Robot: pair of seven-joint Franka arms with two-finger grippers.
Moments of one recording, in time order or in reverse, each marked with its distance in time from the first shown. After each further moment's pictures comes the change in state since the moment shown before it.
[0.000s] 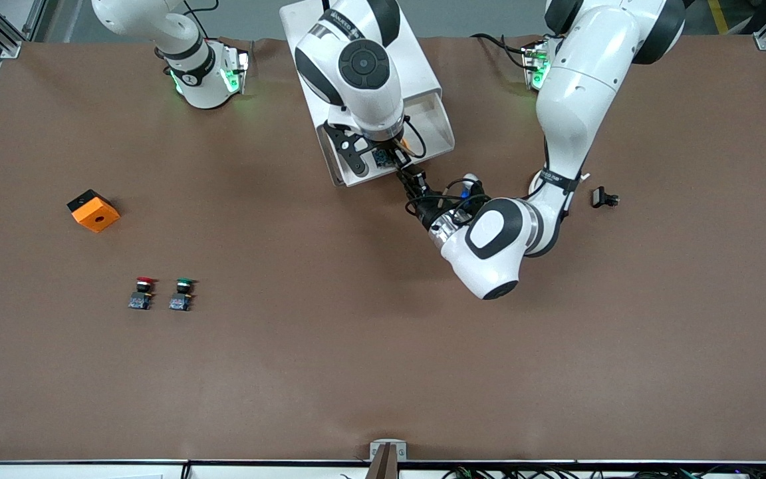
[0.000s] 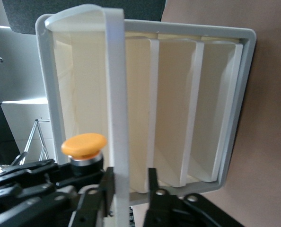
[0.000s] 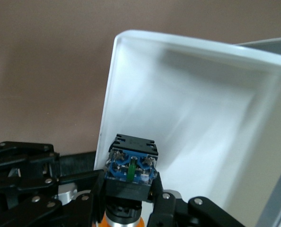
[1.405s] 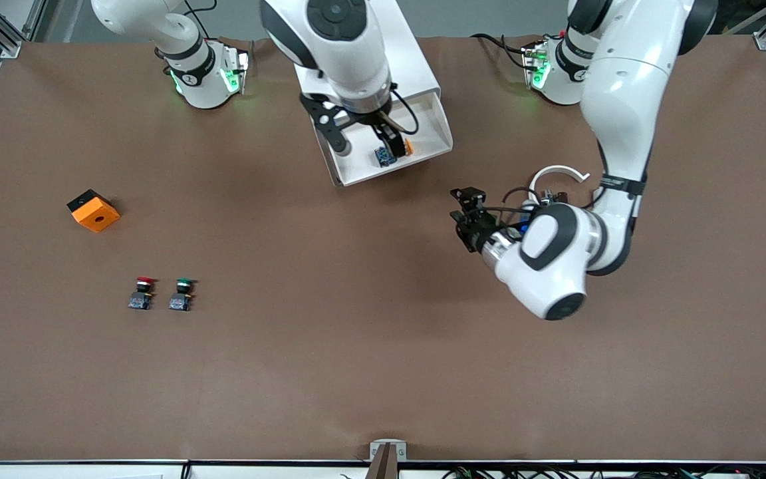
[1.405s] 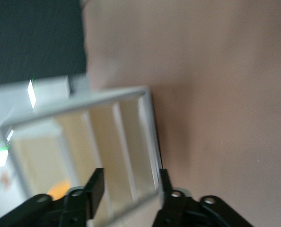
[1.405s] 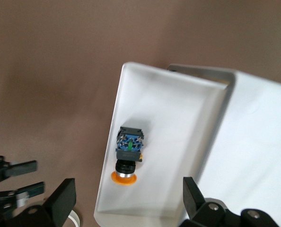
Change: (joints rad) left arm 0.065 -0.060 0.015 0.069 0.401 0.014 0.379; right arm -0.065 -0.074 -0.026 0.209 0.001 -0.304 -0.035
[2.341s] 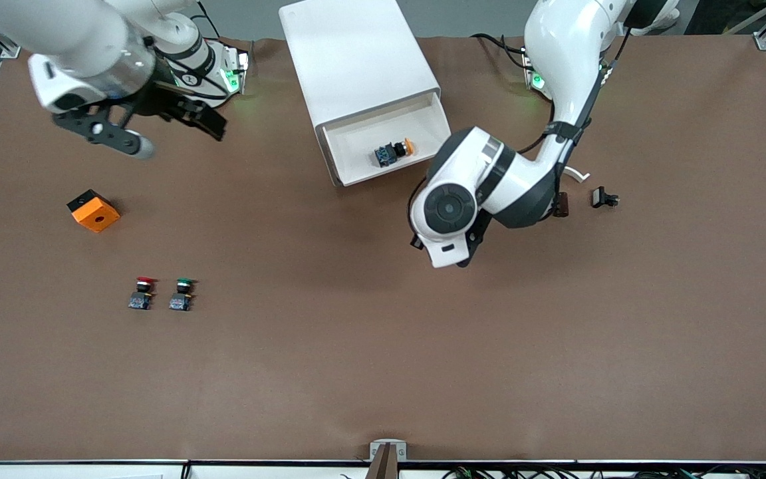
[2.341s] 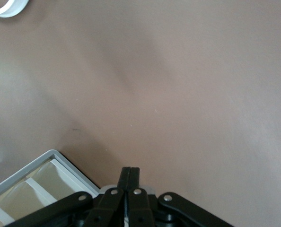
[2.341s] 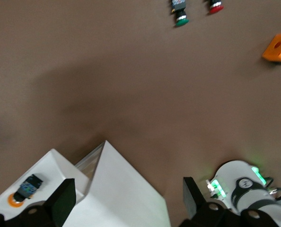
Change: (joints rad) left arm -0.191 -0.125 -0.084 -0.022 0.464 0.388 0.359; right arm -0.441 -0.286 -0.014 -0.075 -0.113 -0.297 -1.071
